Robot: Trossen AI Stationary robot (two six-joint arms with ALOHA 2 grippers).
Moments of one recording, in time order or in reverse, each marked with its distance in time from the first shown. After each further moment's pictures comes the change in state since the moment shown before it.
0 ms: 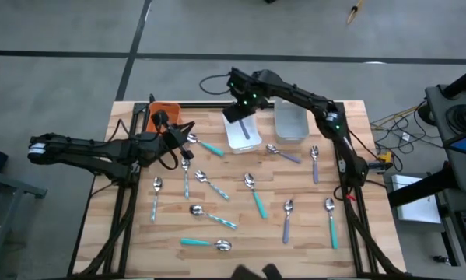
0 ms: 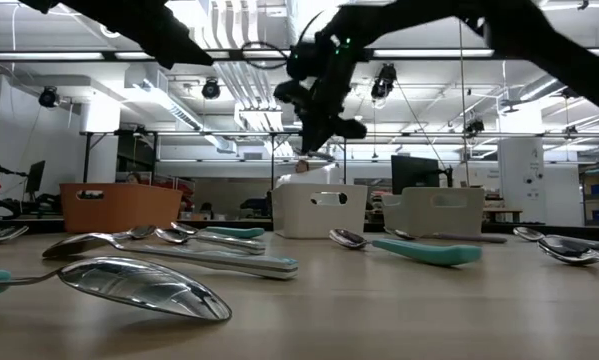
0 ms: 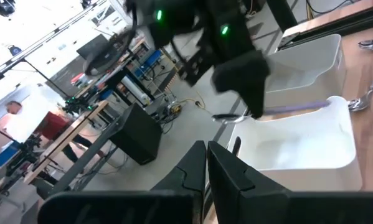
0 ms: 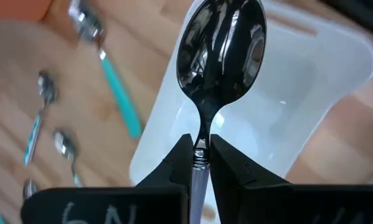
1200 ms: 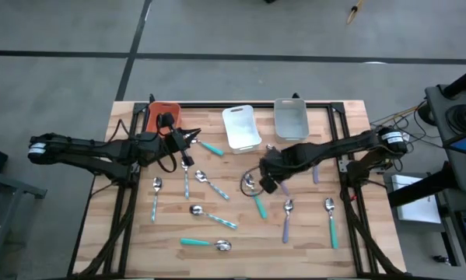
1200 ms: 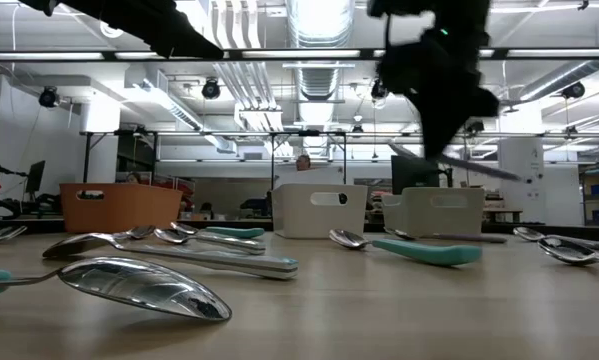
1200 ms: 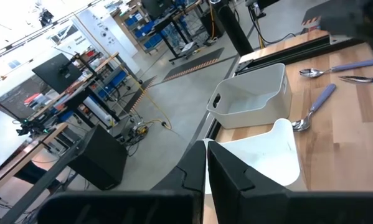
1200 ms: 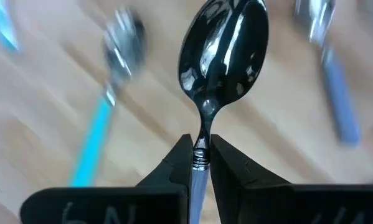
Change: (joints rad) left arm -0.001 0.005 0.000 0.022 0.185 -0.024; right arm 0.589 -0.674 -1.075 0.300 0.365 0.371
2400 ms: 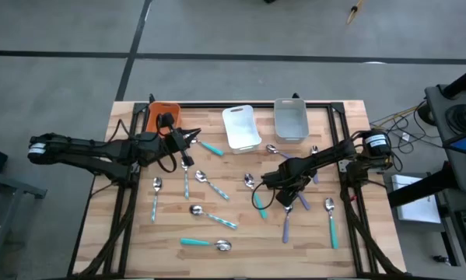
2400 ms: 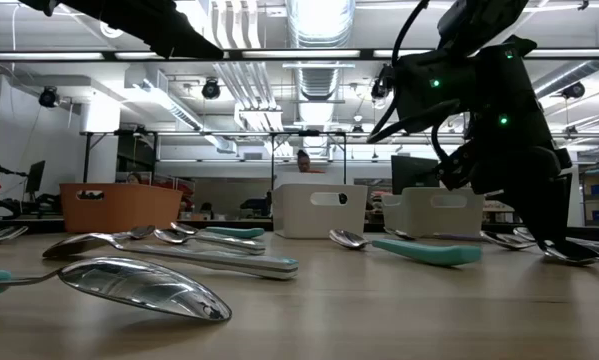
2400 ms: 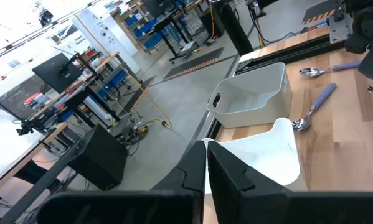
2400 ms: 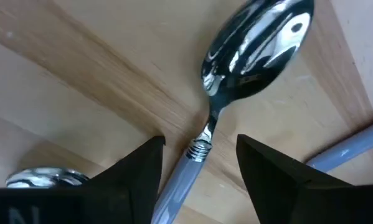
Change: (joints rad) left arm 0.000 0.000 0.000 -0.003 -0.001 0.000; right arm 0.049 0.182 -0.262 -0.028 -0.244 -0.003
